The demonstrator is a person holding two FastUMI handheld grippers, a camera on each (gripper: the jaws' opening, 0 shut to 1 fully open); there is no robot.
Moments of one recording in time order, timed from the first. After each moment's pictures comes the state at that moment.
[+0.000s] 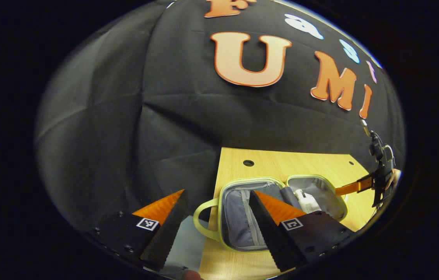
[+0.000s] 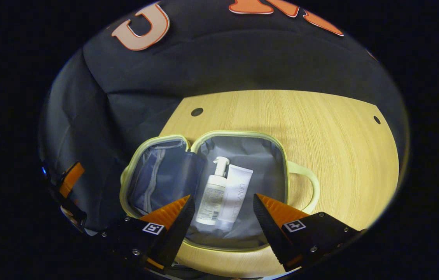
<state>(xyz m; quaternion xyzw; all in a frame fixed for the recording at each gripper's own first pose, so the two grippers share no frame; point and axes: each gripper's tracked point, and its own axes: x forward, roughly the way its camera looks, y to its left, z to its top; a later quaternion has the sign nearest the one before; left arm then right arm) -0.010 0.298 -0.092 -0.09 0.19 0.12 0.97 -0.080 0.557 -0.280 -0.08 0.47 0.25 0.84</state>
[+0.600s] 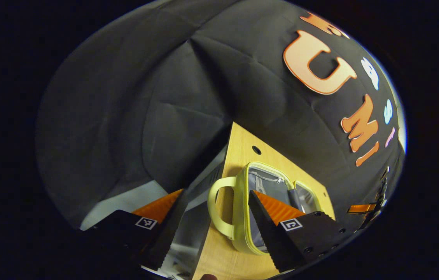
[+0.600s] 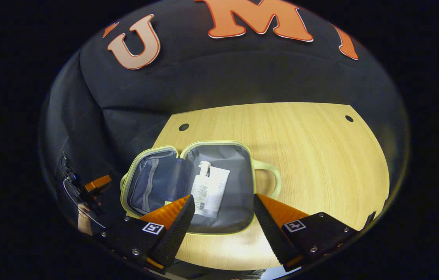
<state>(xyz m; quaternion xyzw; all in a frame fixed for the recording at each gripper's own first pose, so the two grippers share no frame) 0.015 0.350 -0.230 -0.35 0.23 0.06 0.91 -0.104 0.490 -0.225 -0.07 0.43 0.18 0.88</state>
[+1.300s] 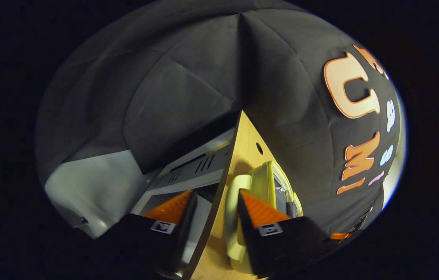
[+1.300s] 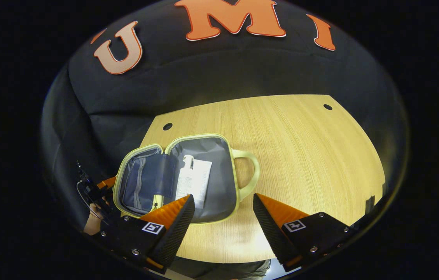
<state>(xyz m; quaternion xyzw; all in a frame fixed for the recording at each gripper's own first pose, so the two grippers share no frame) 0.068 0.329 -0.291 -0.49 0.22 0.02 0.84 -0.122 0.454 -0.224 -0.06 0.44 0.13 0.89</state>
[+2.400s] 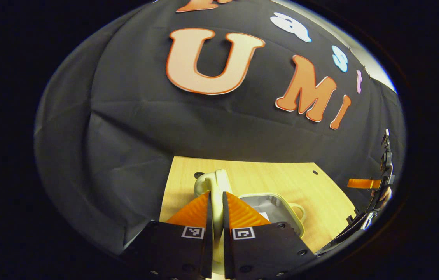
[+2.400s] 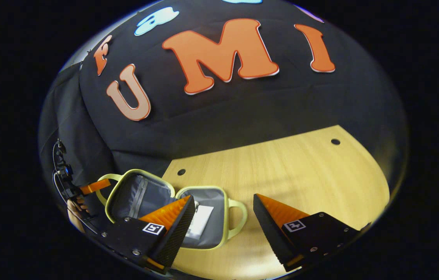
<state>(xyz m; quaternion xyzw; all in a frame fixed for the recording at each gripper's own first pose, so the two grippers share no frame) 0.092 0.147 0.008 -0.09 0.20 -0.01 0.98 -0.016 0.402 -0.109 -0.01 0.28 0.21 0.94</state>
